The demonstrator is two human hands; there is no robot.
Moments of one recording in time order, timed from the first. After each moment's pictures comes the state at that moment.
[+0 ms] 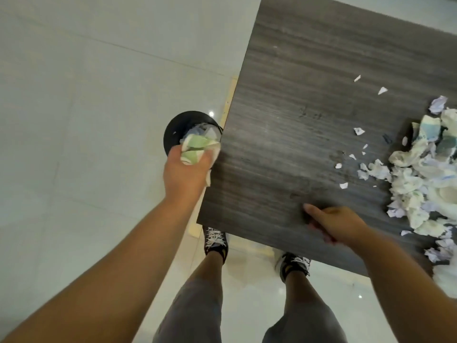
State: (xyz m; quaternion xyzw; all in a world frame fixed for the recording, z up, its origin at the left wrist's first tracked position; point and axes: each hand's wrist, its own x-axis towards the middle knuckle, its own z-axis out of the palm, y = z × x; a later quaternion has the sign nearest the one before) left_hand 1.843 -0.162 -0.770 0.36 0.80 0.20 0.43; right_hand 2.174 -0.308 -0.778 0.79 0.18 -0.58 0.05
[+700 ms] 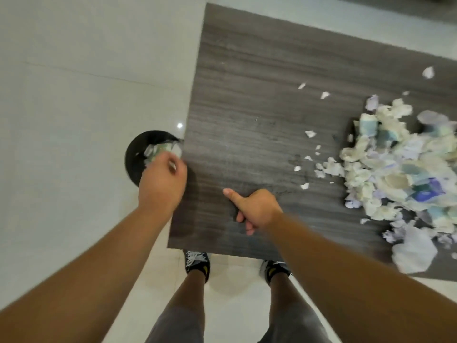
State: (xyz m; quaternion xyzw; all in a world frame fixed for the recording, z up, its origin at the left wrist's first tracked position) left_hand 1.865 -0.134 -0.801 0.60 0.72 0.05 0.34; right_hand 2.081 -0.245 -0.797 0.78 0.16 -0.60 0.01
